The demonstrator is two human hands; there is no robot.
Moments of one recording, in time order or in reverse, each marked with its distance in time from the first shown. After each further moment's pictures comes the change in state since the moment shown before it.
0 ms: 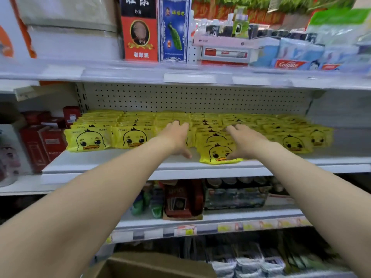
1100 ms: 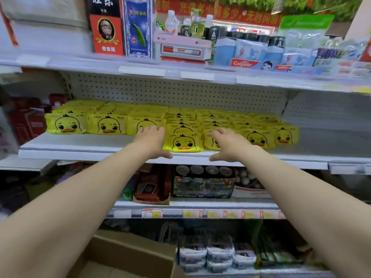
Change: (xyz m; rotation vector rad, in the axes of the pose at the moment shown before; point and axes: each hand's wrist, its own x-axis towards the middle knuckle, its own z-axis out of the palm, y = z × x) left_hand -0.037 0.094 0.032 0.107 0.040 -0.139; right_hand -0.067 0.099 0.013 0.012 -0.028 -0.127
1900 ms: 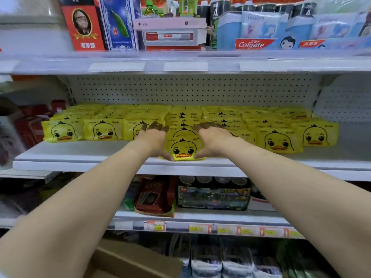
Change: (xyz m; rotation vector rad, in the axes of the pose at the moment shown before) left_hand 0.089 0.019 0.021 0.146 -0.164 -0.087; right_hand 0.103 0.010 0.025 0.043 -0.056 -0.121
